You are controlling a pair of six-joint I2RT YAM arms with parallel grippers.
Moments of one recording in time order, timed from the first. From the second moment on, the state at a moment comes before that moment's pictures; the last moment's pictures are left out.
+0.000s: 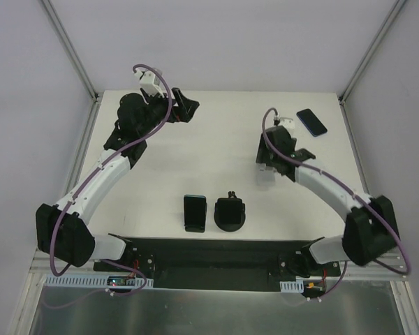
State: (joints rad) left arm -0.35 1.33 1.16 0.13 0.23 -0.42; right arm 0.45 1.50 1.09 -0.42 0.41 0.44
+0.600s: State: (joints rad) left arm -0.34 1.17 1.14 0.06 0.24 -0.39; right arm 1.02 0.94 0.61 -0.80 0.77 1.07
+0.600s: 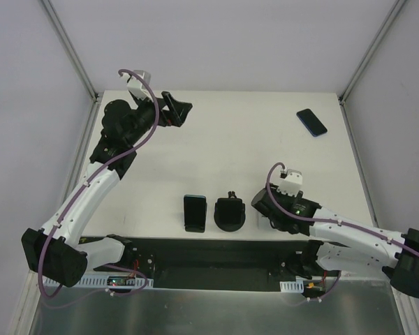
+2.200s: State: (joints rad) left arm -0.34 1.14 1.10 0.05 0.27 -0.36; right arm 0.63 0.89 0.83 -0.70 0.51 0.63
